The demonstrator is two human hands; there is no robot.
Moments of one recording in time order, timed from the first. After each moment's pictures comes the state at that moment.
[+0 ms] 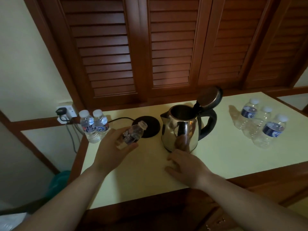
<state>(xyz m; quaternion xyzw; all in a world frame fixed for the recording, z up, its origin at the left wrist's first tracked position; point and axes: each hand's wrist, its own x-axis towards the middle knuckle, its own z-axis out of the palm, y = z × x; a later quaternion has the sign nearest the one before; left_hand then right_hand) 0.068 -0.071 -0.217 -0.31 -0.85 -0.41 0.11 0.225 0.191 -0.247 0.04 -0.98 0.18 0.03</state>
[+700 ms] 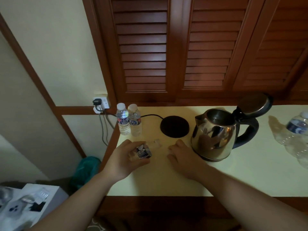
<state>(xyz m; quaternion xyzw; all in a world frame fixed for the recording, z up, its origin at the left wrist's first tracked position) 0.088 -0.148 -0.238 -0.27 -0.88 -0.40 0.05 0.149 0.113 -0.234 0.07 -0.98 0.20 -0.02</state>
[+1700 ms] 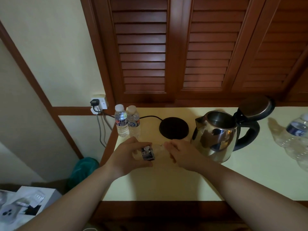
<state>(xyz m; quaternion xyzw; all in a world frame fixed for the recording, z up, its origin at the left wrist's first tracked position) 0.066 -0.135 -0.226 -0.34 -0.86 -0.38 0.01 0.136 0.111 -0.207 0.01 -0.90 0.43 -0.01</state>
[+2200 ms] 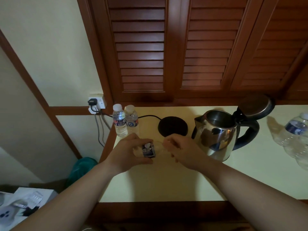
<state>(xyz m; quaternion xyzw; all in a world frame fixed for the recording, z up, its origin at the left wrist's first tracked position) 0.059 -0.129 -0.218 -0.36 -0.86 -0.36 0.01 0.137 0.116 -0.202 0.04 -0.90 0.43 0.04</state>
